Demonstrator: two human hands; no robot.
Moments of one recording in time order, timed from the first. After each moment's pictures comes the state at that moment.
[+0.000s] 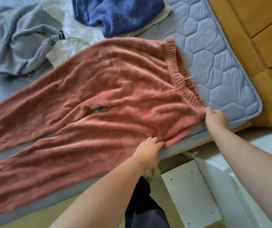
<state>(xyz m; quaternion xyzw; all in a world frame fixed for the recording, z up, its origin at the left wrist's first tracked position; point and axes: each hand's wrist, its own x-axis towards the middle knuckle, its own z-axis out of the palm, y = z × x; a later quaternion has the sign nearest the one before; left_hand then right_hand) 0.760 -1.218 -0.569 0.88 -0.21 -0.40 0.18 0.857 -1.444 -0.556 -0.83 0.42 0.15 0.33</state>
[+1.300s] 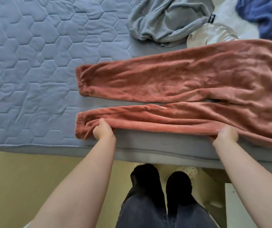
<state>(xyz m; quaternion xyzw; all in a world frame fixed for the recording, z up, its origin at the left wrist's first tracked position) 0.624 -0.786 -0.521 0.37 0.81 0.12 0.45 0.774 -1.092 -0.531 -0.65 0.54 0.17 0.50</state>
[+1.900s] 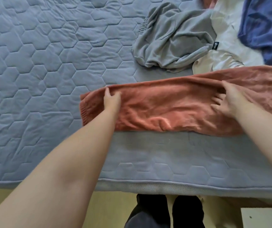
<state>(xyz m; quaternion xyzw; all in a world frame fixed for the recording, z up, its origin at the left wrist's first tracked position) 0.783 -0.676 -0.510 0.65 0.55 0.01 0.52 0.937 -0.985 -0.506 -0.65 0.31 0.32 0.61</state>
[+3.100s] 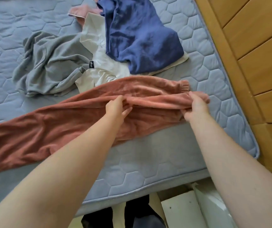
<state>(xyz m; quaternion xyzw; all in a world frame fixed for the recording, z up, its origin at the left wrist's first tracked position) 0.974 -1.072 -0.481 0.39 0.52 -0.09 0.76 1.011 -1.293 -0.456 -0.43 0.50 0.08 0.74</state>
